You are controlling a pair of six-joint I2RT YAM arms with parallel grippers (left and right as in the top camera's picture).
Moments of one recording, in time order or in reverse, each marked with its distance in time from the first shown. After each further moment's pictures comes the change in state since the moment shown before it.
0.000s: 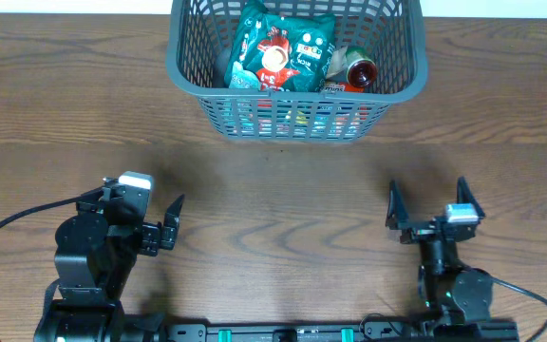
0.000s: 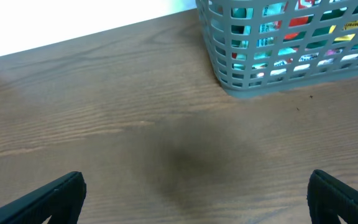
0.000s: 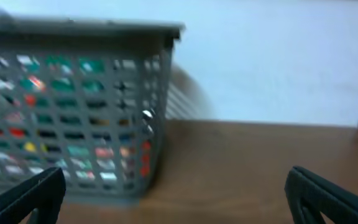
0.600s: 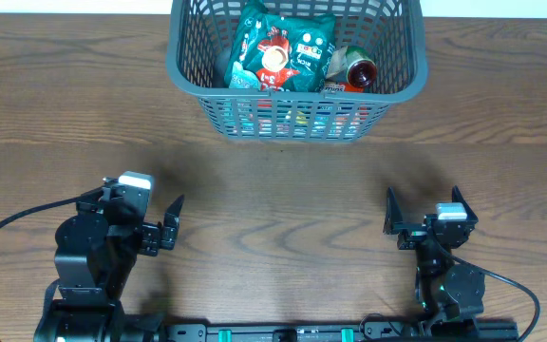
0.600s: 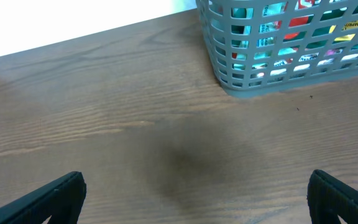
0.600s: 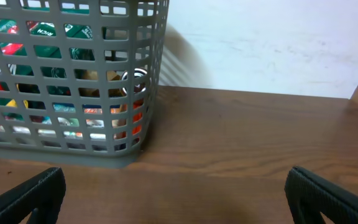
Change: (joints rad) left arm 0.000 0.000 0.000 0.000 0.000 0.000; right arm 0.003 -0.028 -0.004 -0.143 0.024 -0.023
